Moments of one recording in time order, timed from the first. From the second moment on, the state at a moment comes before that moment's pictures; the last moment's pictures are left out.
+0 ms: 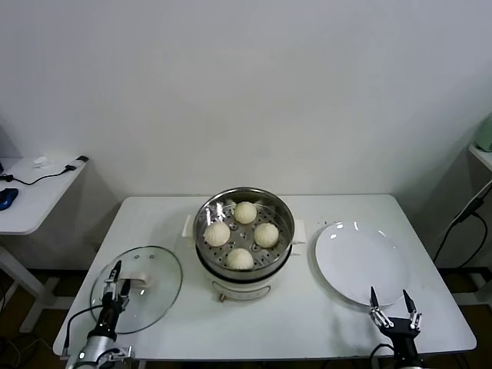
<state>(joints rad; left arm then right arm) 1.41 -1.23 -0.62 -1.41 1.25 -0.07 -0.48 -1.63 1.34 0.70 1.65 0.33 0.40 -0.06</state>
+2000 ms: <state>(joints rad) 1.43 -1.10 -0.50 -2.06 1.06 0.44 -0.10 -1.66 1.36 0.72 1.71 0.23 0.31 -0.05</state>
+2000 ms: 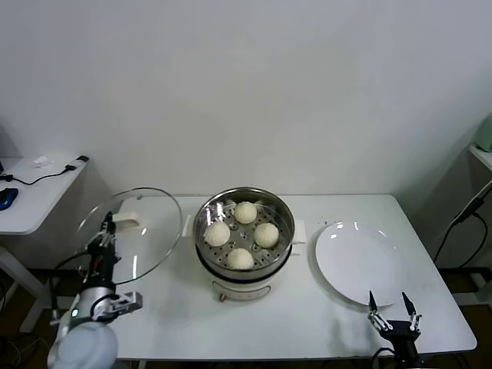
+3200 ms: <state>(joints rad) 0.99 -1.39 0.17 -1.94 1.42 0.74 0.22 -1.69 1.37 0.74 1.73 0.19 0.30 -0.03</state>
